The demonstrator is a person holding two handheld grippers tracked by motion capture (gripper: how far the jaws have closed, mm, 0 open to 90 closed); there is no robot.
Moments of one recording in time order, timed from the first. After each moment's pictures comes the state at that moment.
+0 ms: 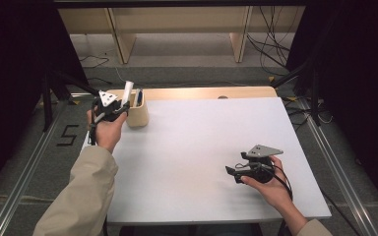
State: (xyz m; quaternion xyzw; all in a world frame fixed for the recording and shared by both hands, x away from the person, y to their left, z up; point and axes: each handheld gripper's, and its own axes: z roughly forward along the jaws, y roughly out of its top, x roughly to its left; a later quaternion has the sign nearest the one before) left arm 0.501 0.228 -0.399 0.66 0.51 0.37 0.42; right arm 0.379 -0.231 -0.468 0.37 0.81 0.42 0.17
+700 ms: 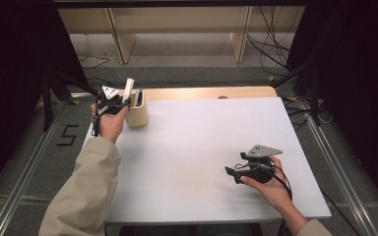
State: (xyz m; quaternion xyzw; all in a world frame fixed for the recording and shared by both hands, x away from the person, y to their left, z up) left arm 0.536 0.232 -0.409 0.66 0.52 0.36 0.40; right arm 0.380 -0.230 -0.469 0.37 0.81 0.42 0.16
